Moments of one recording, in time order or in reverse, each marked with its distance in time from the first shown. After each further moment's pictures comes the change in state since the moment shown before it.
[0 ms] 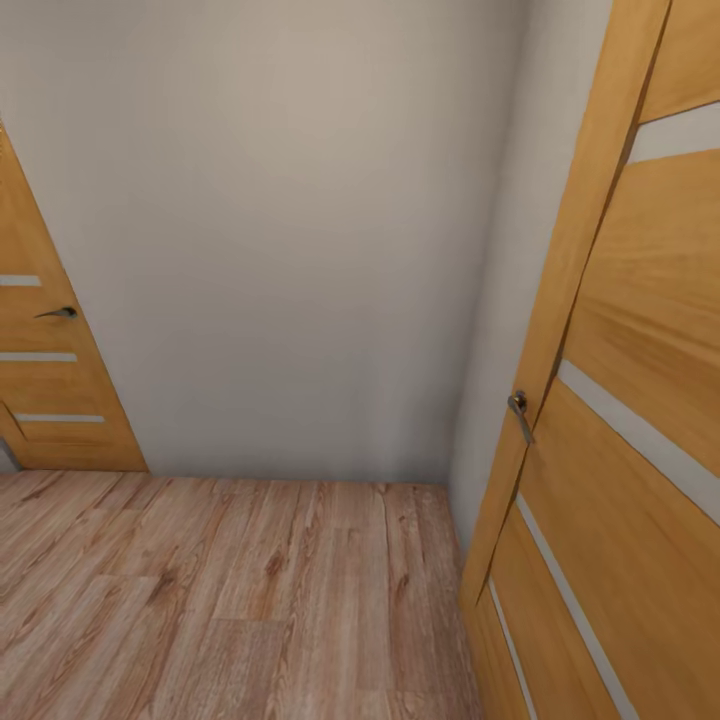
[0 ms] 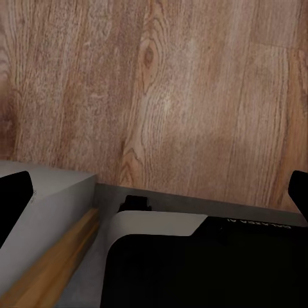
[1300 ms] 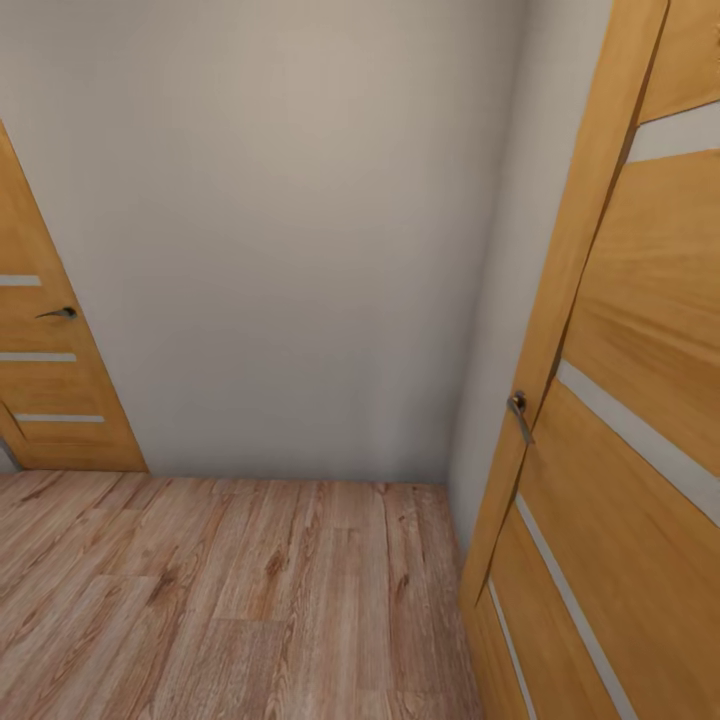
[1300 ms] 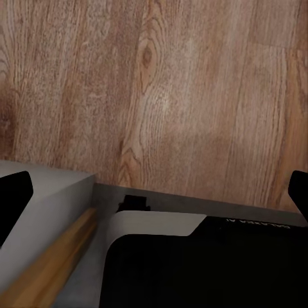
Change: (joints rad) left arm 0.000 -0.002 0.000 0.000 0.000 0.000 0.000; right arm 0.000 0.000 0.000 0.000 0.000 0.000 0.000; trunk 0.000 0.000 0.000
